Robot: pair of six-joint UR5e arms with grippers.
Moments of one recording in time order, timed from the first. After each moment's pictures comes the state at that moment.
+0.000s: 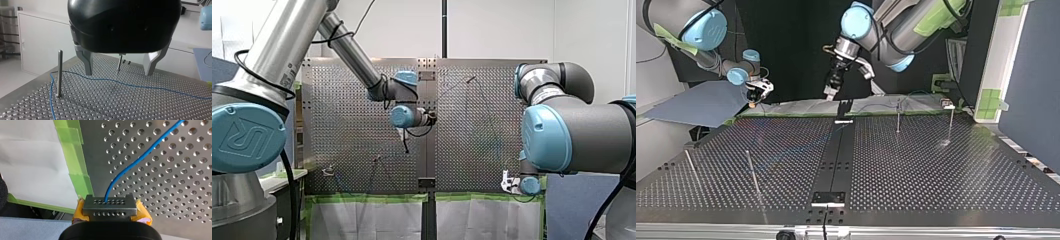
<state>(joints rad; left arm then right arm) -0.66 -1.96 -1.90 -2.42 -1.80 -1.92 1.63 -0.39 1.39 -0.68 1.53 1.60</state>
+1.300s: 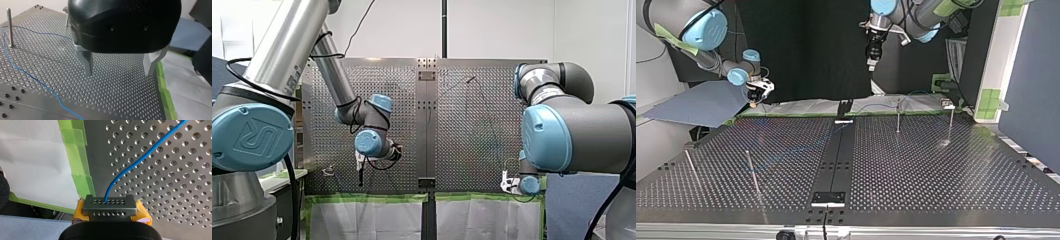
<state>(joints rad) -0.59 -1.95 -2.26 -2.32 -1.94 -1.81 1.64 -0.39 1.39 -0.66 1.52 1.58</state>
